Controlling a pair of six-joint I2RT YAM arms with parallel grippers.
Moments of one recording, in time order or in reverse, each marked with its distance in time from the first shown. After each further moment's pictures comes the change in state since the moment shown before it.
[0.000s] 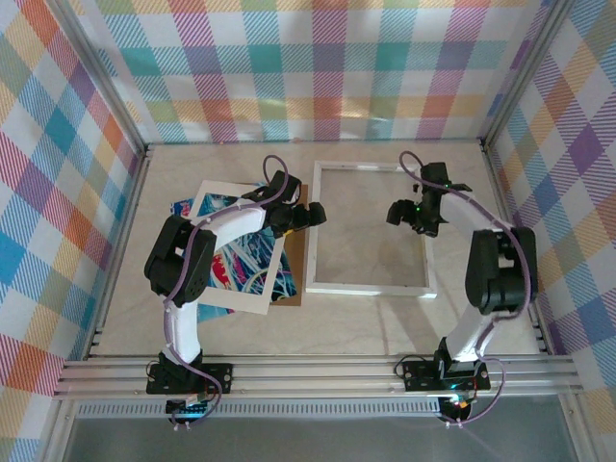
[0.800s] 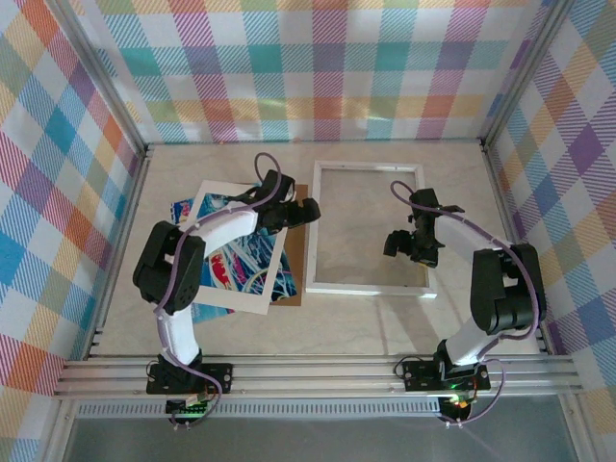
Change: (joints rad) left arm 0.036 -0.103 -0.074 0.040 -0.071 0.006; right arm 0.078 -0.098 -0.215 -0.069 0.063 0.056
